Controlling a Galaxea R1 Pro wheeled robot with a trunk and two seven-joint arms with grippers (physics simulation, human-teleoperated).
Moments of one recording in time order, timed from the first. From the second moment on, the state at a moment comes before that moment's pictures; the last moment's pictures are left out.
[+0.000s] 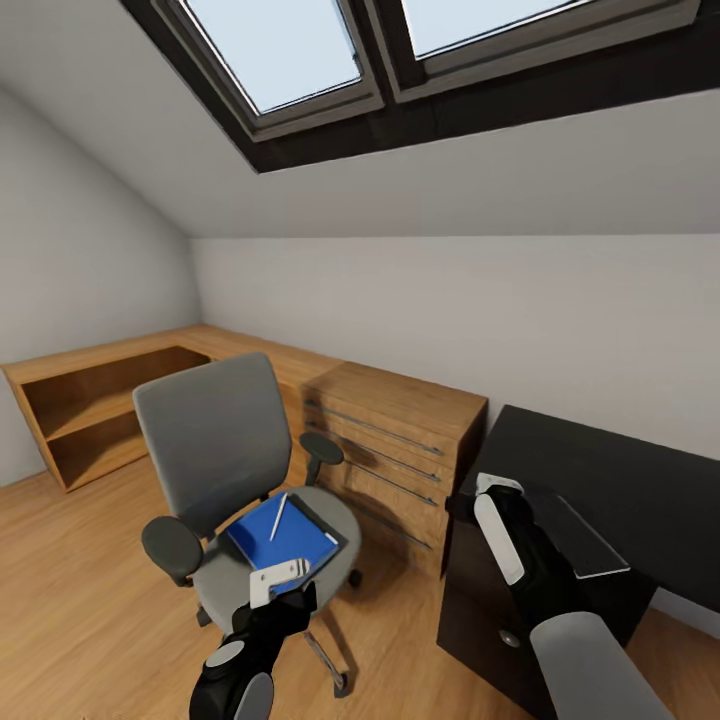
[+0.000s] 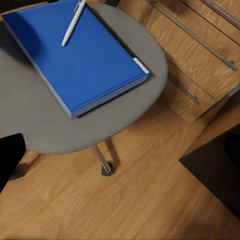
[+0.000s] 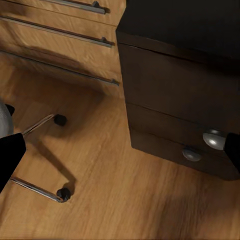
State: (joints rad) left arm -0.03 -0.15 -0.28 -1.61 0.37 0.59 0.54; right arm -0.63 0.04 0.04 -1.07 -0.42 0.83 -0.49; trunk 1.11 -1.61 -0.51
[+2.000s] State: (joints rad) left arm -0.03 -0.15 -0.28 -1.61 0.36 0.59 0.54; right arm -0.63 0.05 0.04 -1.07 -0.43 0.83 -0.49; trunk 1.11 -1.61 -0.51
